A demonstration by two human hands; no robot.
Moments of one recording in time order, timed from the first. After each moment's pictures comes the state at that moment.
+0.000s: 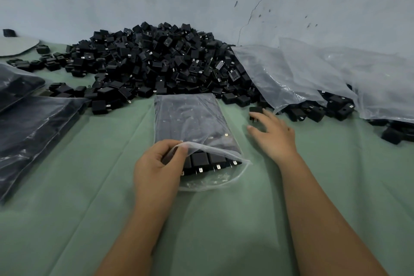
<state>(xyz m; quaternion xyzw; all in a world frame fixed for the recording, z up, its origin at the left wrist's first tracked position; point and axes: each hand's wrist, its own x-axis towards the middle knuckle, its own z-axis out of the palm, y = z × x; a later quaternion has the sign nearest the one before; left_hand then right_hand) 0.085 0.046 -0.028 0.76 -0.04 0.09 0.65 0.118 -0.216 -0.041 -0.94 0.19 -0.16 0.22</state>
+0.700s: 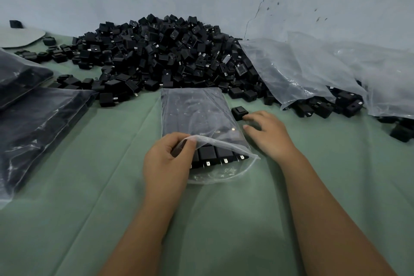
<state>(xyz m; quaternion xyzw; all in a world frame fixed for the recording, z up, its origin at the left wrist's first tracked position) 0.088 0.046 -0.031 0.76 -0.05 0.10 0.64 0.117 -0.195 -0.037 -0.95 0.07 -0.16 0.26</state>
